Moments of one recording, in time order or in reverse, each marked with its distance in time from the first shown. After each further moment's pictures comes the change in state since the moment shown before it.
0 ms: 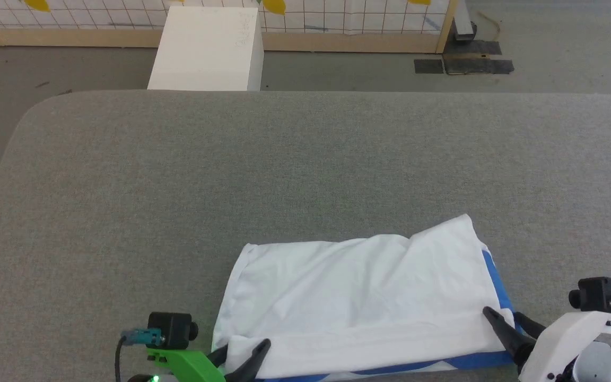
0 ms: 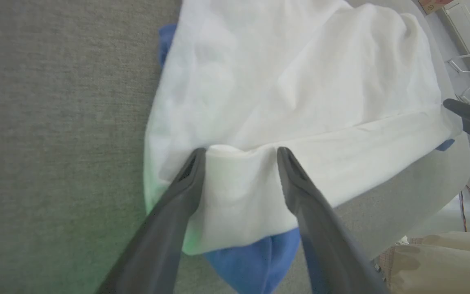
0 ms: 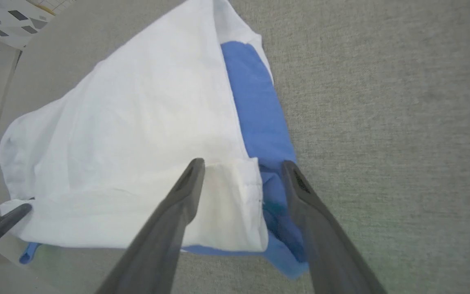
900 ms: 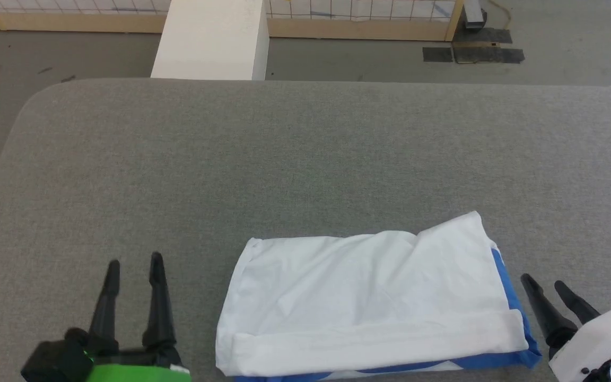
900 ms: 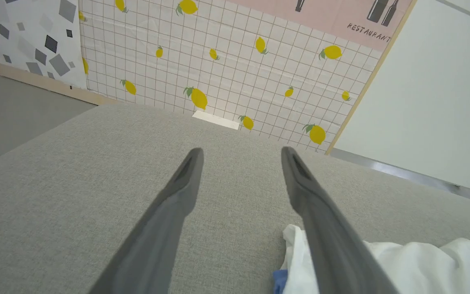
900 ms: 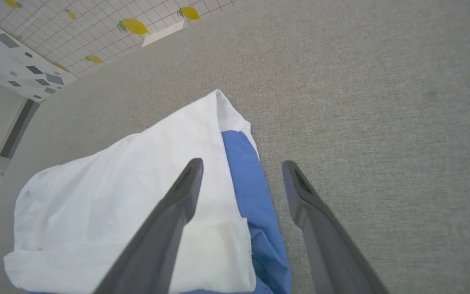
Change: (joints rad) left arm 0.181 -0.266 0.457 -0.278 0.468 0.075 -0.468; right arm 0.037 0.023 -0.082 -0.180 -0.012 0.000 -0.101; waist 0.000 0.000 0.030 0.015
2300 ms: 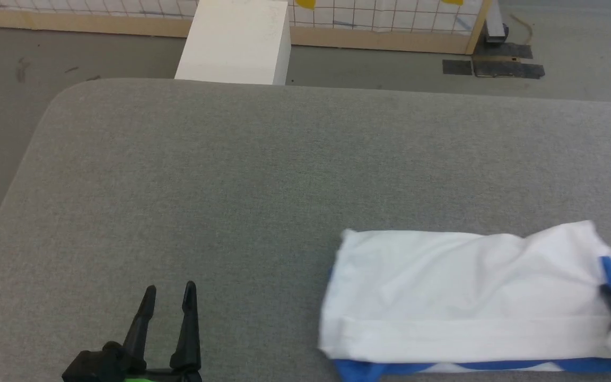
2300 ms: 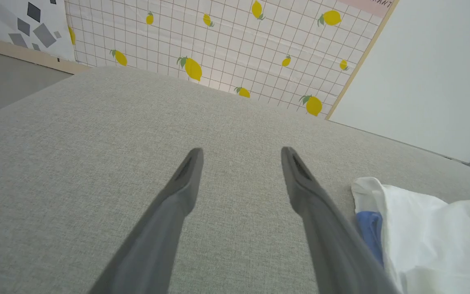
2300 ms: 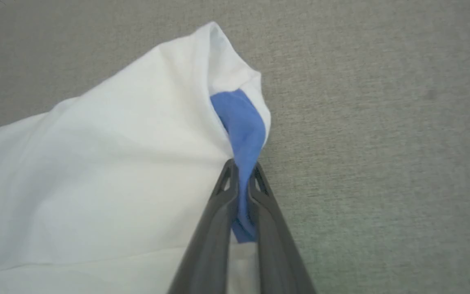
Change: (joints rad) left arm 0.019 -0.107 0.050 0.163 0.108 -0.188 0.000; right arm -0.185 -0.159 -0.111 0.388 -0.107 0.001 0.044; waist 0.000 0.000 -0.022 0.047
